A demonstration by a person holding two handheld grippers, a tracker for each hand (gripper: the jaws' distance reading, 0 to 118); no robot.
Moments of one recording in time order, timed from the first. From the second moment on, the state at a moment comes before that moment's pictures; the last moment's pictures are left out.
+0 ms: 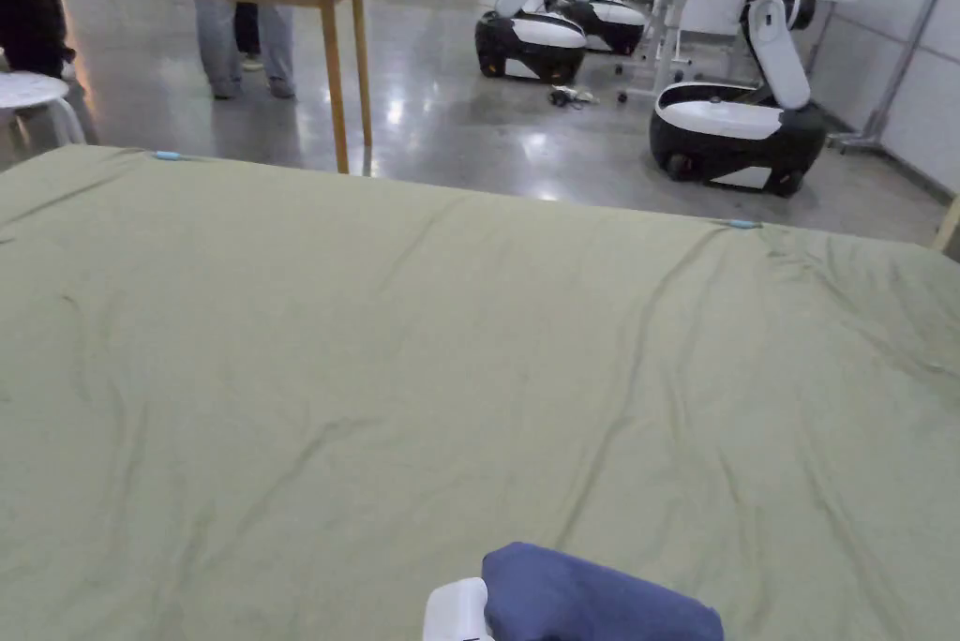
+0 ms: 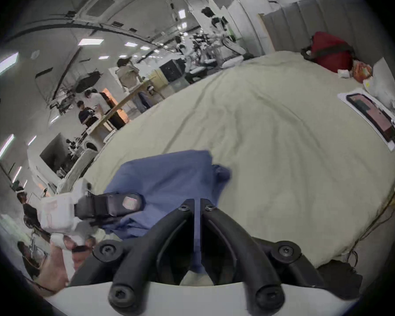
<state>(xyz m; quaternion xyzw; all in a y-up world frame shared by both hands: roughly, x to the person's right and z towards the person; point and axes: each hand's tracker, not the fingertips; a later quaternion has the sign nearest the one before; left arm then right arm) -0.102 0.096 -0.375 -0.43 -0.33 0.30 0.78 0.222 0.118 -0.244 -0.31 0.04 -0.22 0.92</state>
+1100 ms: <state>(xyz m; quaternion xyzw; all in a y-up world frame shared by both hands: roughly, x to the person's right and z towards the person) -0.520 0.216 -0.360 -0.27 0.08 0.02 0.96 0.186 0.150 -0.252 -0.22 0.06 -0.16 0.96</state>
